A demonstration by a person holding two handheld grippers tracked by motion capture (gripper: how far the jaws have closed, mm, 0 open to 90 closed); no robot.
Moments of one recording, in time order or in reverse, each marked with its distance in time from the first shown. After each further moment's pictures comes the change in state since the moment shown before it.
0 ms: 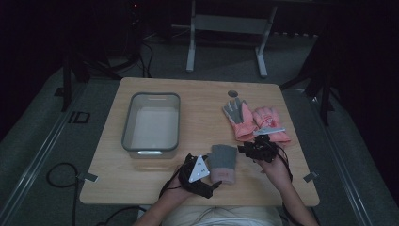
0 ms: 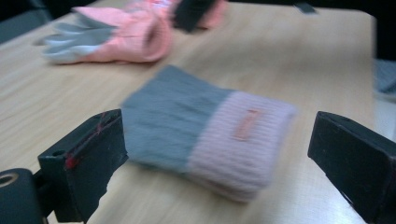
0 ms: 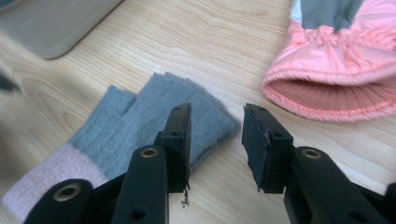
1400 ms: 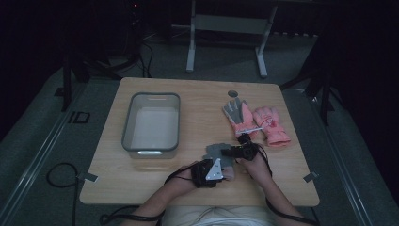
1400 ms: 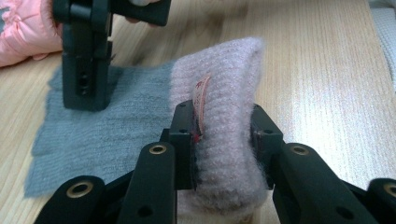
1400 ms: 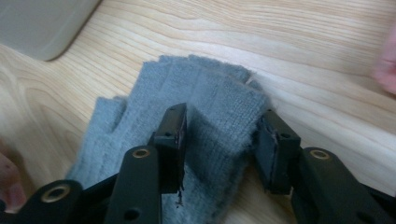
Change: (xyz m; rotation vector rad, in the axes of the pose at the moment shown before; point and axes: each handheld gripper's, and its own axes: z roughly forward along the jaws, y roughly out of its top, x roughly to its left) left arm 0.011 0.004 0.041 0.183 -0.174 0.255; right arm 0.003 -0.002 0.074 0.118 0.154 0.146
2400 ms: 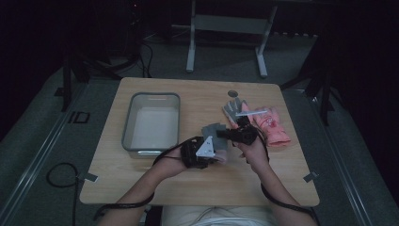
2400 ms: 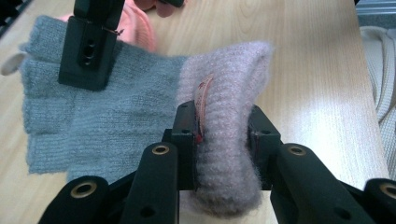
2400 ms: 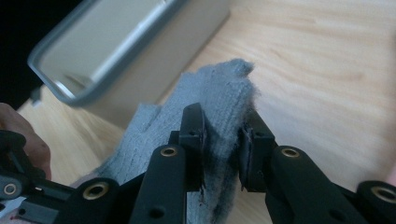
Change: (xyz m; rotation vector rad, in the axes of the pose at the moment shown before) left arm 0.055 0.035 -0.075 0.035 0.018 0.011; right arm 0.037 0.060 -0.041 -0.161 0.088 -0.077
